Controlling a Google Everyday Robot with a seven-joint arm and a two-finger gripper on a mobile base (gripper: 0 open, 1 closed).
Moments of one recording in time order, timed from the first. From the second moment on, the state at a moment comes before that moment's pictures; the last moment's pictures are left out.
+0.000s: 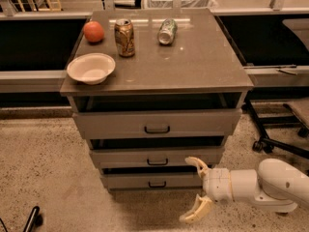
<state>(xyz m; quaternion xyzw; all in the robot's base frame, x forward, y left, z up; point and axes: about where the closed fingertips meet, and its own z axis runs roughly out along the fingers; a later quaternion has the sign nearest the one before) 0.399 -0.084 0.613 -0.53 0.65 0.34 0.42</state>
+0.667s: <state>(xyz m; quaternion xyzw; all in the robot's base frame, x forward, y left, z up) 0.419 -0.170 0.485 -0.53 0.66 0.28 0.45</state>
